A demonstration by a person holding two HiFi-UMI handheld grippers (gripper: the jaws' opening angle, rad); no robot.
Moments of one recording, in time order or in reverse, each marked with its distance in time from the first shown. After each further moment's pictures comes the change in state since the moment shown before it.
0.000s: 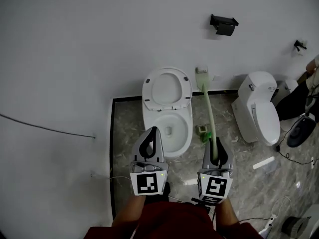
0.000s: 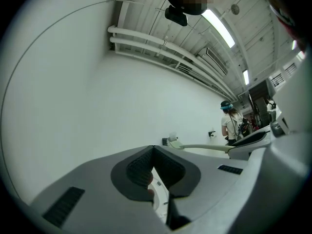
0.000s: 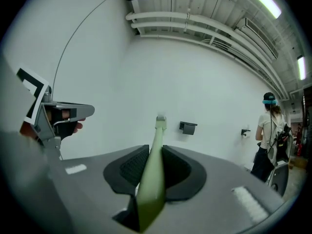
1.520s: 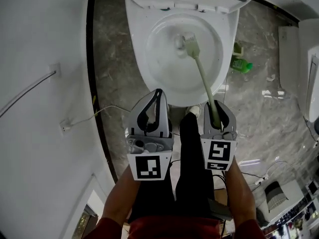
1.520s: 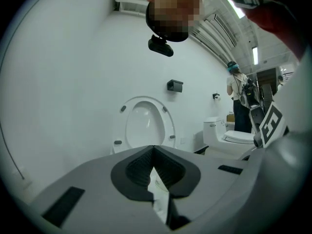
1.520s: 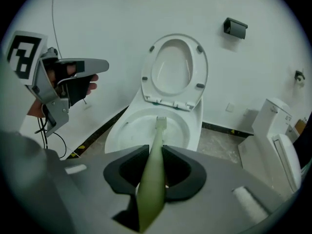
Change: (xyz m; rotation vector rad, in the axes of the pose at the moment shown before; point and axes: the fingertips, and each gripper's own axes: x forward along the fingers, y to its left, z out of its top) left arm 0.060 0.029 -0.397 -0.032 0.310 0.030; right arm 0.129 0.109 -0.456 -0.023 0.678 0.389
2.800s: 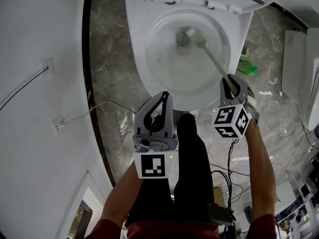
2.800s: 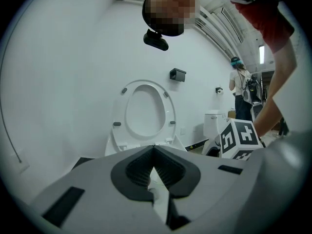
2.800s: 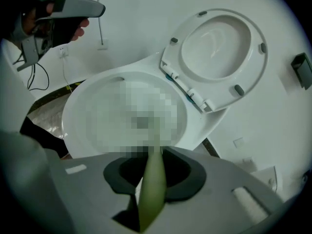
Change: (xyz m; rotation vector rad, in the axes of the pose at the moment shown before) left arm 0.014 -0.006 -0.063 -0.038 0.102 0.003; right arm 0.106 -0.071 -0.028 -0.615 0.263 0.005
